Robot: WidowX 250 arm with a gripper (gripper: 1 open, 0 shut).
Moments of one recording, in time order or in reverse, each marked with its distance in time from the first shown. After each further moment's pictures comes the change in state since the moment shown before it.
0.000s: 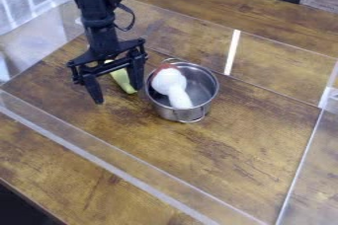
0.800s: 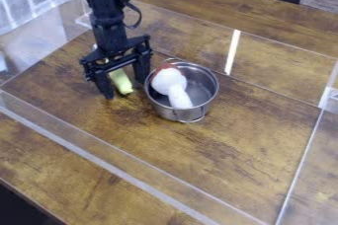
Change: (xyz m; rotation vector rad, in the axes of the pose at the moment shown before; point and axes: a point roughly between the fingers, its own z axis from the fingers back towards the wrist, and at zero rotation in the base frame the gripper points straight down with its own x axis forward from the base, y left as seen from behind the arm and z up) arm 0.016 -0.013 -0.013 0.011 0.005 0.085
